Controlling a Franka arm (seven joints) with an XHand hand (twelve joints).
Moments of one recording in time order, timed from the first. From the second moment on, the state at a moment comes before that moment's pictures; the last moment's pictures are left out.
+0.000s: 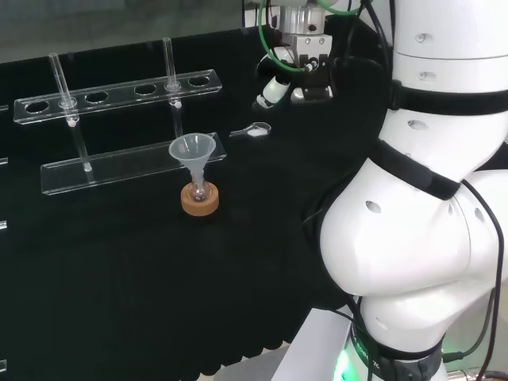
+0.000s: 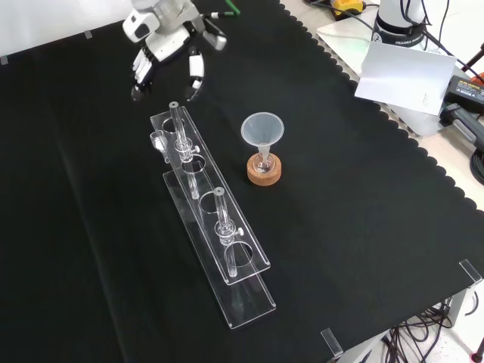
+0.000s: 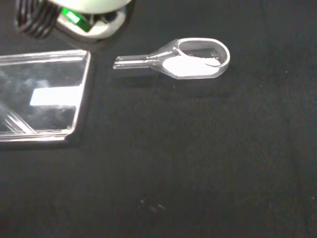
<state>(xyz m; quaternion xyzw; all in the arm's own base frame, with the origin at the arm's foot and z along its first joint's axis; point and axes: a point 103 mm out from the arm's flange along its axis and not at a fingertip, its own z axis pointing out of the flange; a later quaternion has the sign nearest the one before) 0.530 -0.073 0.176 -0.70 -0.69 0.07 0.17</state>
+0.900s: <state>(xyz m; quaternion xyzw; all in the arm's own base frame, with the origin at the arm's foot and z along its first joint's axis) 0.559 -0.078 0.114 -0.69 -0.69 0.10 0.18</state>
